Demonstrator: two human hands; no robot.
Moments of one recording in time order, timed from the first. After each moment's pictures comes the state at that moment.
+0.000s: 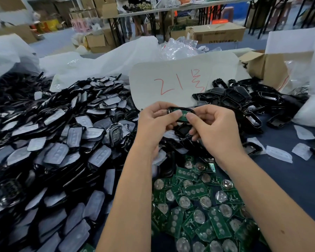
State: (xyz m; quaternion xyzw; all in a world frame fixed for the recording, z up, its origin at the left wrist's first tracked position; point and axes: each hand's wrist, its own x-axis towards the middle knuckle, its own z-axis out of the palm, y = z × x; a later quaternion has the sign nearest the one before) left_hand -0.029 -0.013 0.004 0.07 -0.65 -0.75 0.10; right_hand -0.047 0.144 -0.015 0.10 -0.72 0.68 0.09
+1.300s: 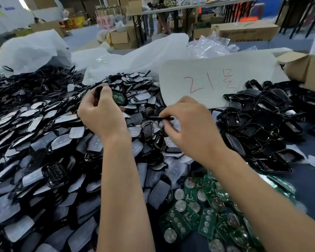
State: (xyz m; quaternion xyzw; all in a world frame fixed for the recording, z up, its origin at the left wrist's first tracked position) left_hand 0.011 -0.125 0.053 0.29 -0.50 -0.63 0.52; right_hand -0.017 0.047 0.025 0.39 -0.84 0.32 0.21
